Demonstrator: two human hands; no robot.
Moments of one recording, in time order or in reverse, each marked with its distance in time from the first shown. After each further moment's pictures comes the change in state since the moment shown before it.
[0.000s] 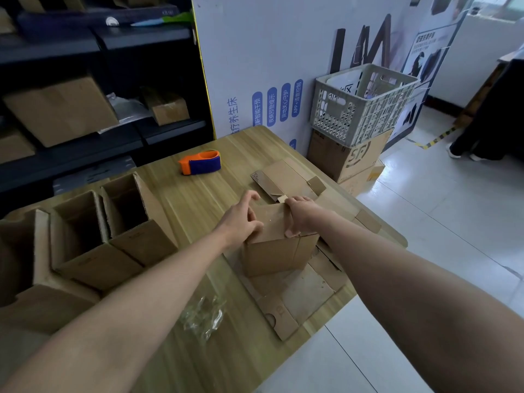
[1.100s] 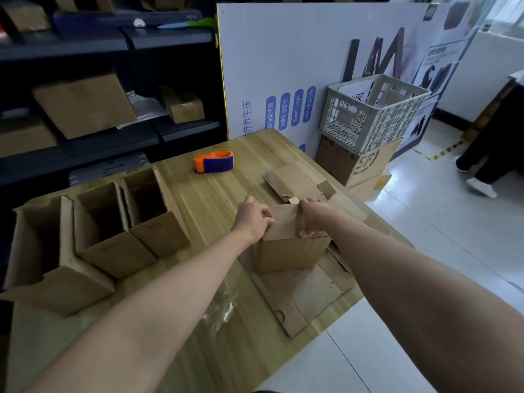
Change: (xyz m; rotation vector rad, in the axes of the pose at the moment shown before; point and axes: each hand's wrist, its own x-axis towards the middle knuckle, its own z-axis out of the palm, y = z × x) left_hand -0.004 0.000 0.008 0.038 0.191 -0.108; right_hand -0.011 -0.020 -0.005 -0.125 -0.030 0.094
